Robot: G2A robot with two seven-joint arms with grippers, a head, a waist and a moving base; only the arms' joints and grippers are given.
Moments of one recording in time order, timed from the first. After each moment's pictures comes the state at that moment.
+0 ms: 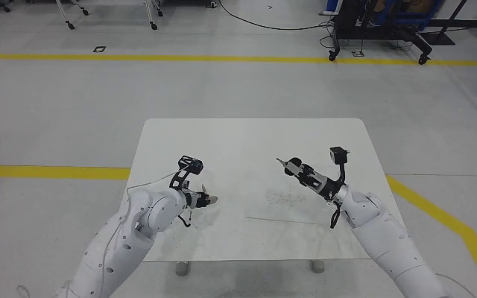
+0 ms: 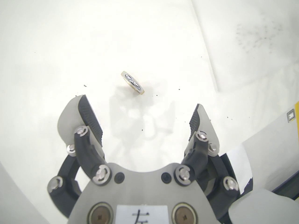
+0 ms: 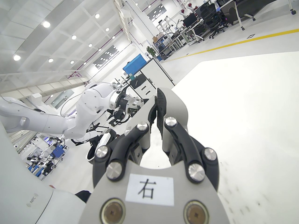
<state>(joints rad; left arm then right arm) 1.20 -1.05 -1.00 -1.71 0.85 0.14 -1.00 -1.22 -1.05 1.10 -1.16 -0.05 -1.01 0.31</state>
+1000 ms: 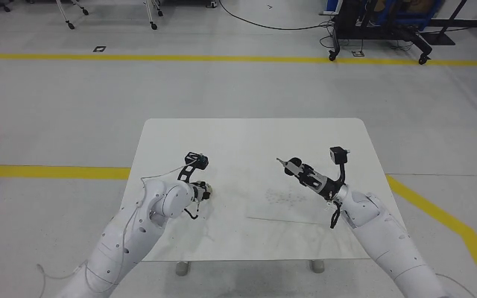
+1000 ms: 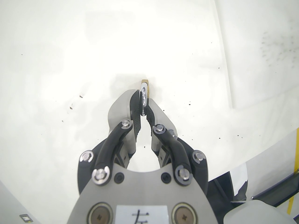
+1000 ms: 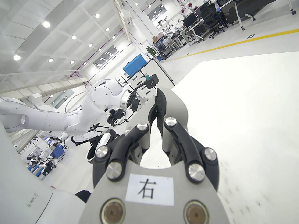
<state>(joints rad) 1.08 -1.10 -0.92 -1.57 0.86 0.16 -1.04 -1.22 -1.05 1.10 -1.16 -0.05 -1.01 0.31</state>
